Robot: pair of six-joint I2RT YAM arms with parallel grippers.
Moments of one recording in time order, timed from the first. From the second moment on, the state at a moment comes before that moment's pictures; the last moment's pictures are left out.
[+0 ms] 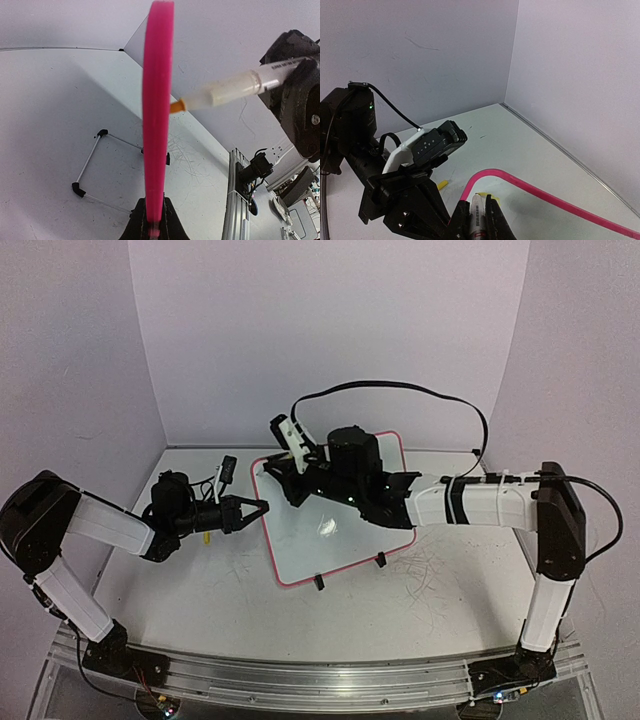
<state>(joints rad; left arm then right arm) -0.51 1.57 0.57 0.87 0.70 -0.52 0.99 1.90 1.45 0.31 0.00 -0.09</state>
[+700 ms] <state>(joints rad) -0.51 1.57 0.57 0.87 0.70 -0.52 1.01 1.89 1.39 0.33 0.04 -0.07</state>
